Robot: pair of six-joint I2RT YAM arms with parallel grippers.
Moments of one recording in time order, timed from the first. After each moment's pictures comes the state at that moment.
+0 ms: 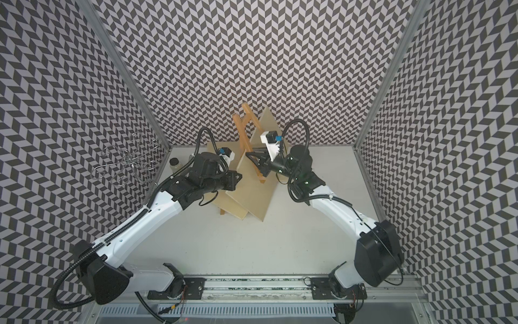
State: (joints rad) left arm -0.60 1.34 1.29 -0.56 0.05 -0.38; right arm 0.52 1.43 1.17 0.36 -0.56 0.18
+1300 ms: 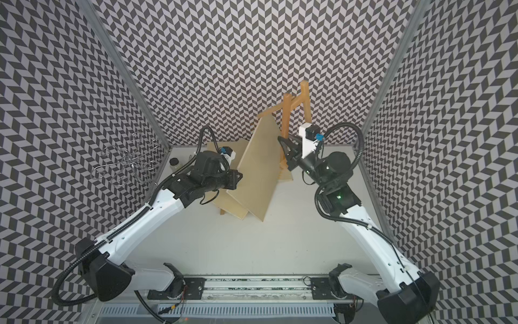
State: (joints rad) left arm -0.60 1.37 1.32 -0.58 0.04 -0.38; right arm 0.43 1.13 1.15 0.30 -0.23 0.09
